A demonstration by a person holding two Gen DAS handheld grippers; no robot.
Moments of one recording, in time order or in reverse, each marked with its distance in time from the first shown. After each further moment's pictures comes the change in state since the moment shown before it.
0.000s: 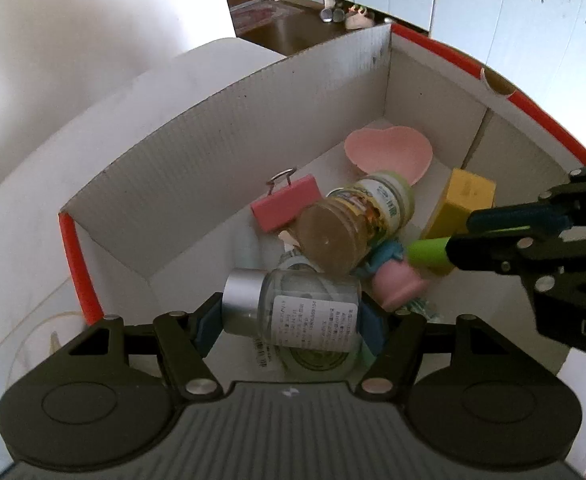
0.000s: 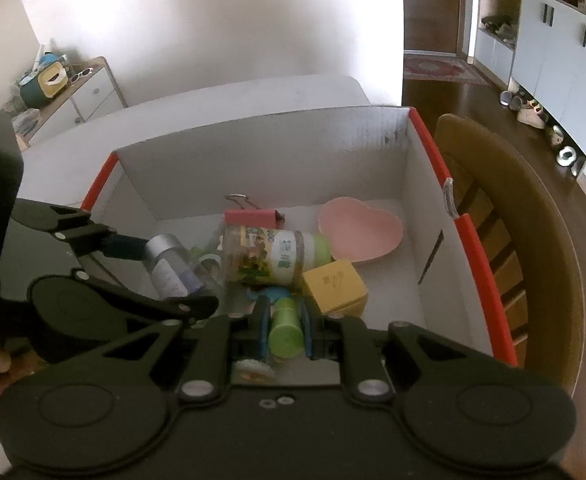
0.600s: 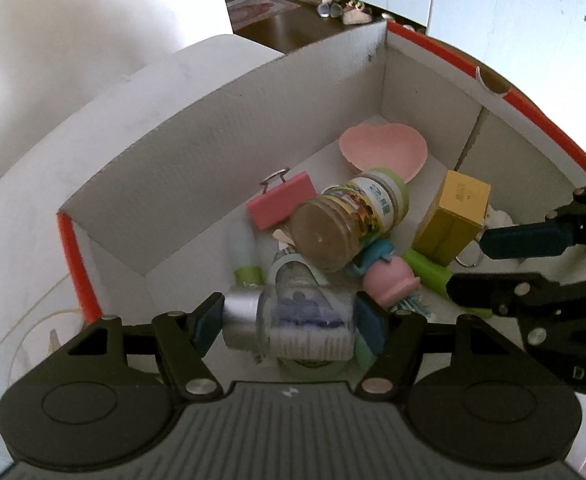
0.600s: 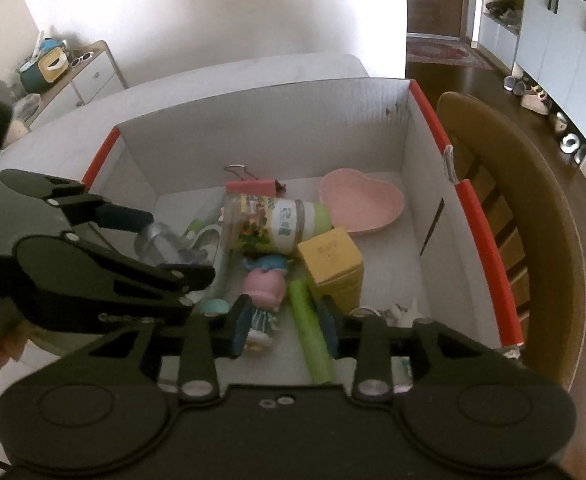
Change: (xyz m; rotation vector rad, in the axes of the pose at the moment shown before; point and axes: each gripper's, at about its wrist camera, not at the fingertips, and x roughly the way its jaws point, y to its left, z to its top) left arm -0.003 0.002 -0.001 -0.009 0.009 -0.014; right arm -0.001 -0.001 -0.009 -0.004 0.057 0.005
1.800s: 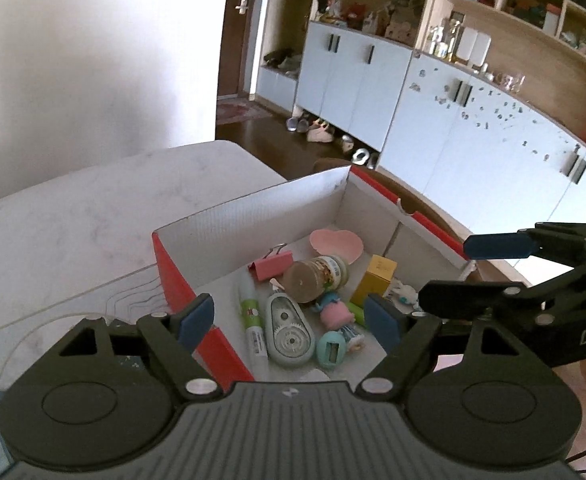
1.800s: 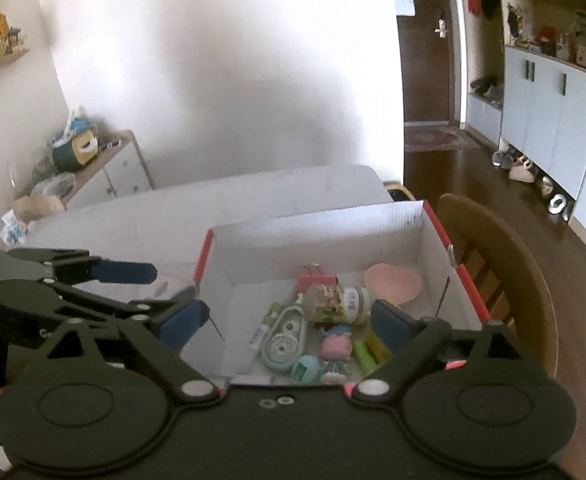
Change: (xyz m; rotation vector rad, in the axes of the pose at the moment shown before) left arm -0.128 0.064 -0.068 -0.134 -0.360 -0.227; right arm -0.101 0.073 -0.016 0.027 -0.321 -0.001
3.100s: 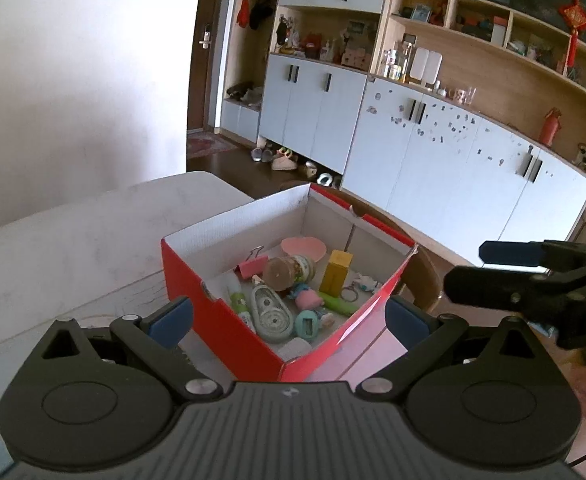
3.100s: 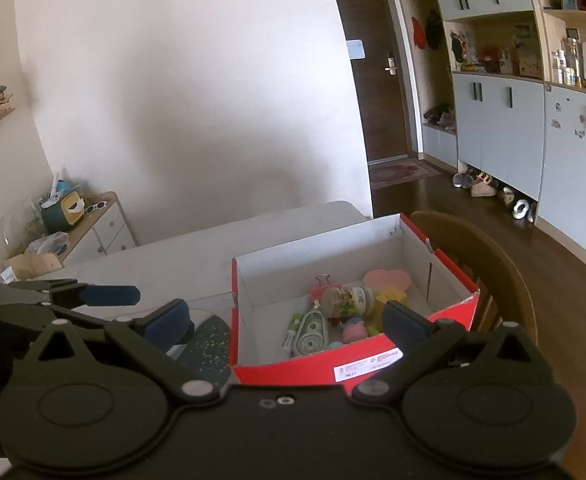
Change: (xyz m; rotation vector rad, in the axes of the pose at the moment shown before) left arm -0.083 0.004 -0.036 0.076 -0.092 -0.082; right arm -0.070 0.058 -0.042 0.117 -0.175 -0.101
